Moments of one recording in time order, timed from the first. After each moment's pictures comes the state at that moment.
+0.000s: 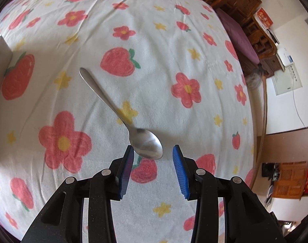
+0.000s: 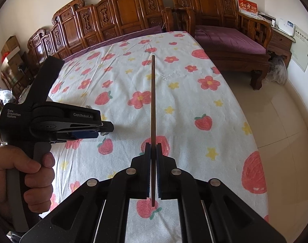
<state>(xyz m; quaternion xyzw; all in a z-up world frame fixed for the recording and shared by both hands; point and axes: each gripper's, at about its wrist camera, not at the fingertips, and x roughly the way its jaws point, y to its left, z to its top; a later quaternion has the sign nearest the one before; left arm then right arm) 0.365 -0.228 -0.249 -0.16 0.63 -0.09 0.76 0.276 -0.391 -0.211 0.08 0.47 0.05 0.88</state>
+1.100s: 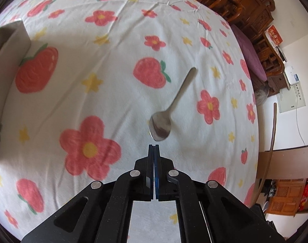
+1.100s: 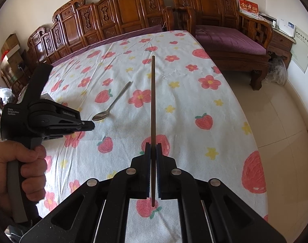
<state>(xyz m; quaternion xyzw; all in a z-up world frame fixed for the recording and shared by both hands) 0.366 -0.188 -0.248 -0.18 0.60 -0.05 0.78 0.275 -0.390 -0.214 0.07 0.47 0.05 0.88</state>
